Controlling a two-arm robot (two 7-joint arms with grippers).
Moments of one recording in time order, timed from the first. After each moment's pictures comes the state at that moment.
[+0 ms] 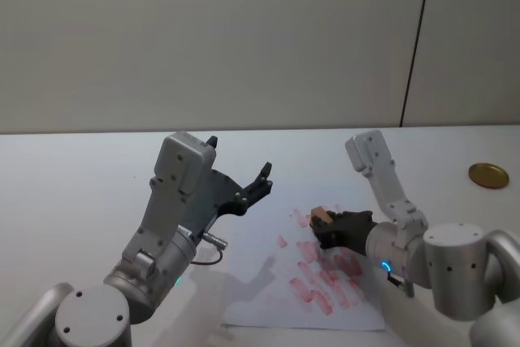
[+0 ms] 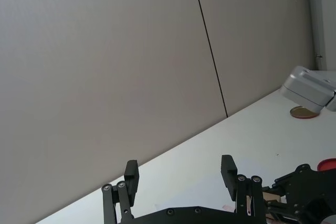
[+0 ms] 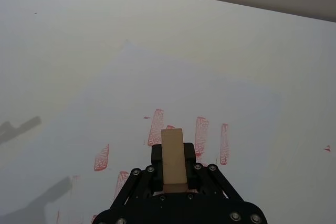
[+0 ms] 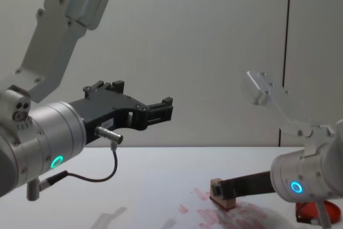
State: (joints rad) left arm -0.24 0.38 0.45 -1.63 -0.20 0.01 -0.01; right arm 0.43 0.04 -0.33 -1.22 0.09 0.56 0.24
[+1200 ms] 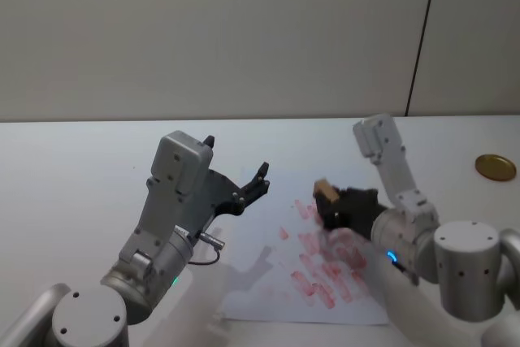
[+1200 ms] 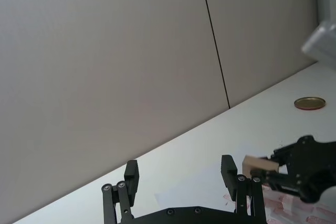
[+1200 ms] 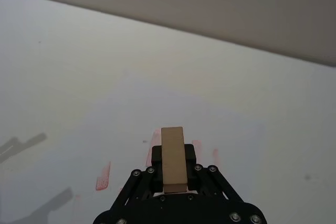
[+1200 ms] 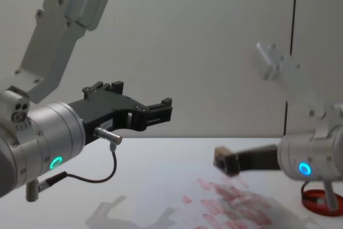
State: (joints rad) left arm -0.24 0.38 0.45 -1.63 -0.20 0.01 -0.01; right arm 0.38 0.06 -0.32 -1.34 0.07 0.47 0.21
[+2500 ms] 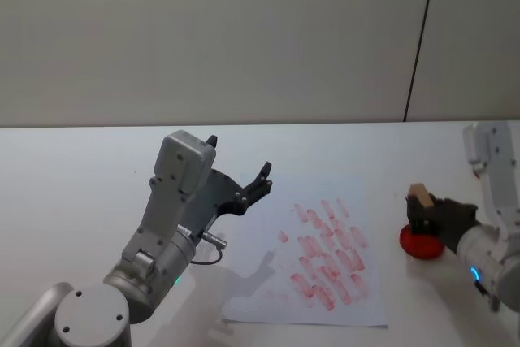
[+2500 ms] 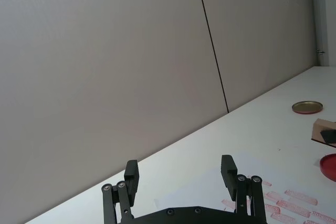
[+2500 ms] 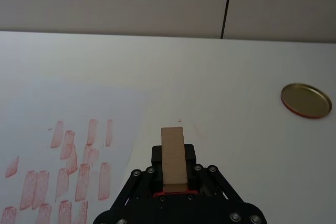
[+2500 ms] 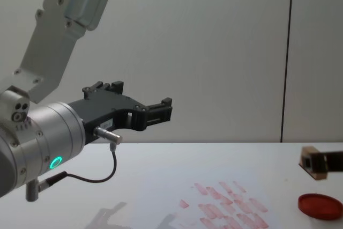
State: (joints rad) left arm -0.24 0.38 0.45 -1.63 -0.20 0.01 -0.01; right arm 0.20 0.17 -0.21 -1.59 0.24 0.55 -0.03
